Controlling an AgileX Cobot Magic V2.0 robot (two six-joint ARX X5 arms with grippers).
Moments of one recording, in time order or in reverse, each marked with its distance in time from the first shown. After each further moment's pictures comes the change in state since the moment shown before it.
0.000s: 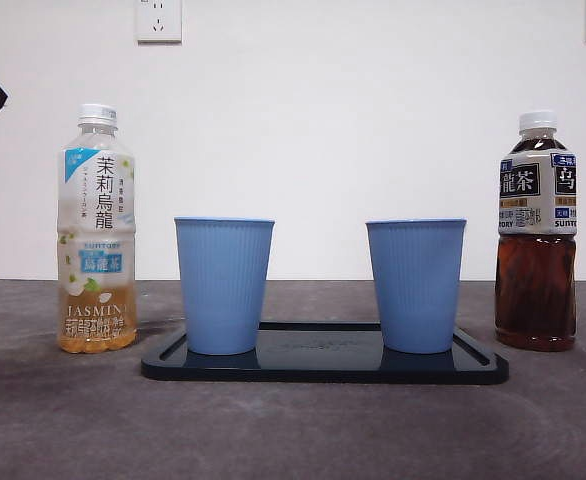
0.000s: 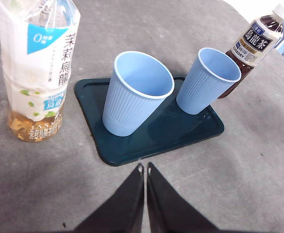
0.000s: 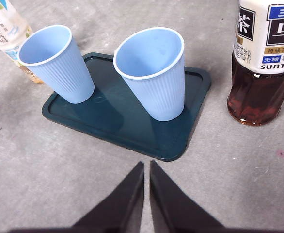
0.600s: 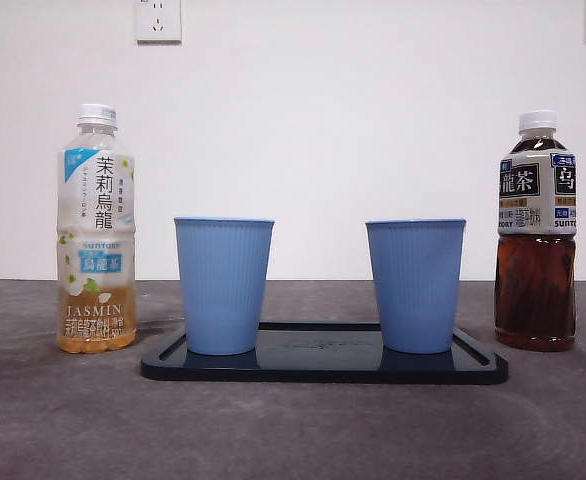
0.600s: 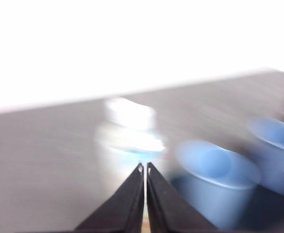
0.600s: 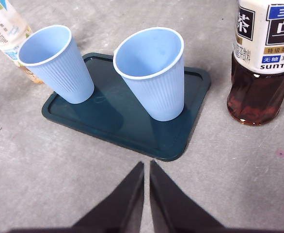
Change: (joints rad) left arm 0.195 -0.160 -0.039 0.226 -0.140 0.303; right arm 0.000 0.000 0.000 0.000 0.000 0.000
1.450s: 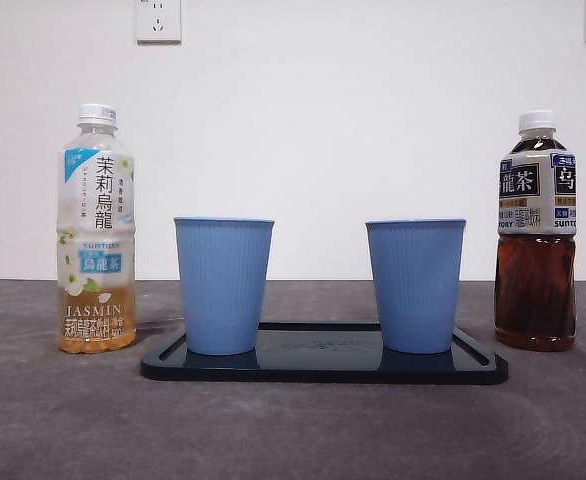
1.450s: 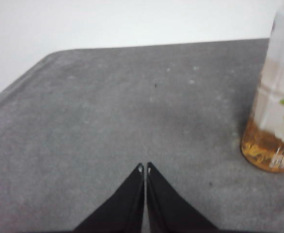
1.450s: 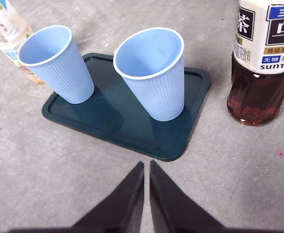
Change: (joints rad) left arm 0.170 -0.308 -0.443 0.044 -0.254 0.035; right arm 0.000 0.000 0.000 0.000 0.000 0.000
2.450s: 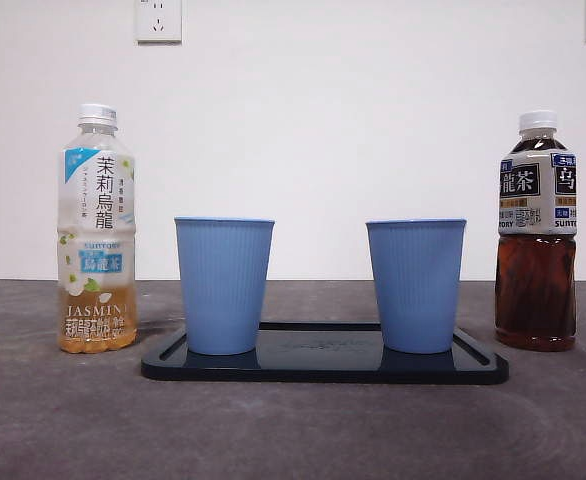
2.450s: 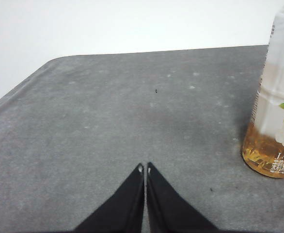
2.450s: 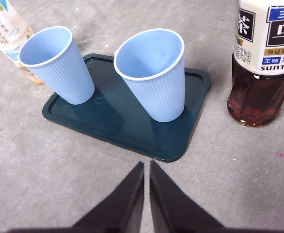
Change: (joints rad) left arm 0.000 -0.037 -0.020 0.020 0.000 0.000; right arm 0.000 0.000 0.000 0.003 0.000 0.000
